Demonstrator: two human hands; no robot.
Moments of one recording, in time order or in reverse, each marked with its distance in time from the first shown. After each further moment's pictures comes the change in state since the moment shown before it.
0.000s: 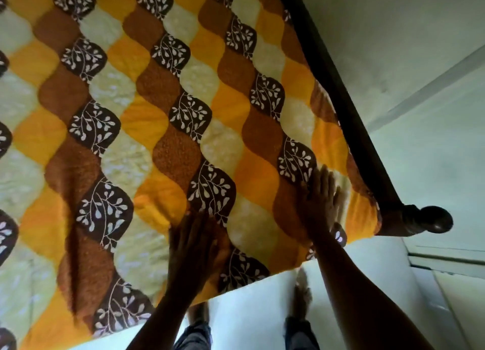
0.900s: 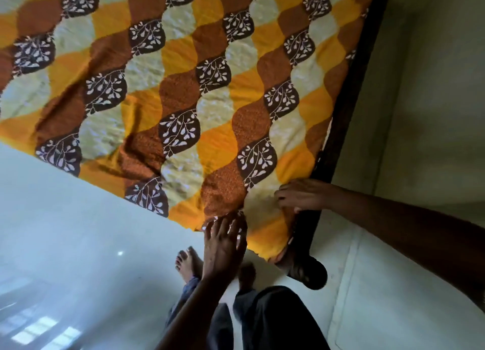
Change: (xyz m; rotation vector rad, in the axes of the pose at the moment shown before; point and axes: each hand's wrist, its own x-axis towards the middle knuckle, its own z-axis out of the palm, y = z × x) left_hand 0.041 0.329 0.034 -0.218 0.143 -0.697; right_hand 0.185 0.048 -0.121 -0.783 -0.663 -2.147
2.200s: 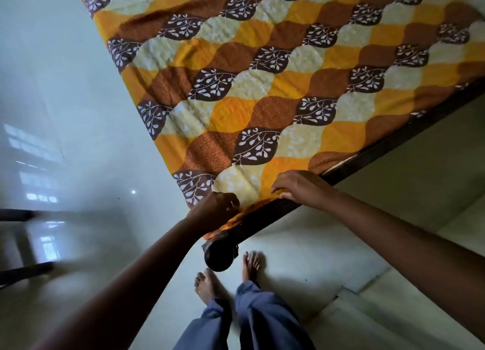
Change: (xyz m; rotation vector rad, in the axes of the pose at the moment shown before) left_hand 0.031 0.108 0.048 -0.231 -0.171 -0.464; right_hand -0.035 0.071 0.021 0.193 0.193 -0.115
